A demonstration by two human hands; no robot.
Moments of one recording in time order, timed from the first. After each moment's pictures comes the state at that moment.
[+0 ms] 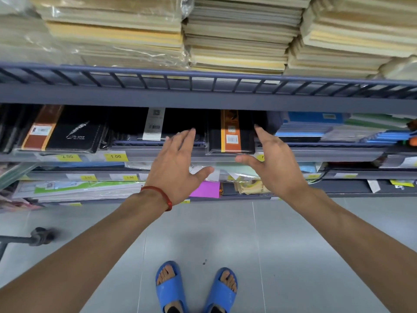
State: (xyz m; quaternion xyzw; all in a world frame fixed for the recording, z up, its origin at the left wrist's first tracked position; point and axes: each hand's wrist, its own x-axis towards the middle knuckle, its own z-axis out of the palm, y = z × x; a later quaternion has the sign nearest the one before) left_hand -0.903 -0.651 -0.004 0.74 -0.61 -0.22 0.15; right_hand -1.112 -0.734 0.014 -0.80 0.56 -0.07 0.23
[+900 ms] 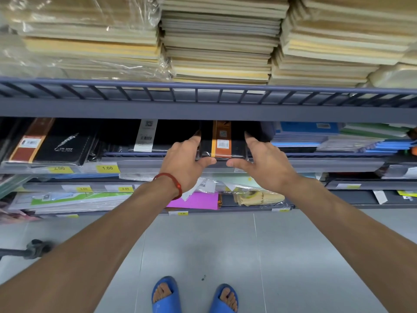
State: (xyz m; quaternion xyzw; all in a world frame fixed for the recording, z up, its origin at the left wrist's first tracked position) left_hand -0.927 -0.702 -0.005 0.76 -0.54 -0.29 0.22; right_hand -1.113 -0.767 0.014 -0.81 0.53 0.01 0.25
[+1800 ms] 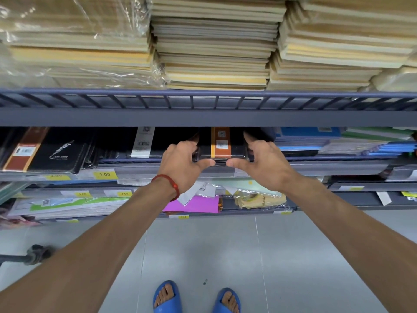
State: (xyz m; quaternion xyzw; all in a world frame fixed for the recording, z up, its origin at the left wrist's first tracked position) left_hand -0.928 -0.709 0.002 0.77 -0.49 -0.33 0.24; right_hand -1.113 -0.778 0.018 -0.79 0.51 -0.07 0.33
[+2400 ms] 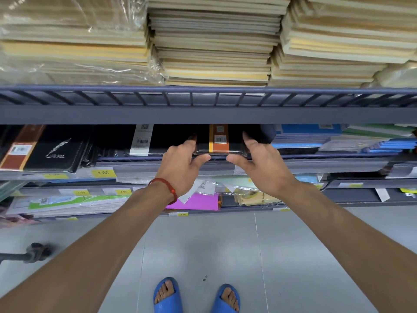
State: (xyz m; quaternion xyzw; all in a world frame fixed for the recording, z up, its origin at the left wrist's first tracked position) left_hand -0.923 -0.707 -0.011 0.76 -0.53 -0.29 0.23; right_hand -1.110 -0.769 0.008 -0.78 0.54 -0.06 0.31
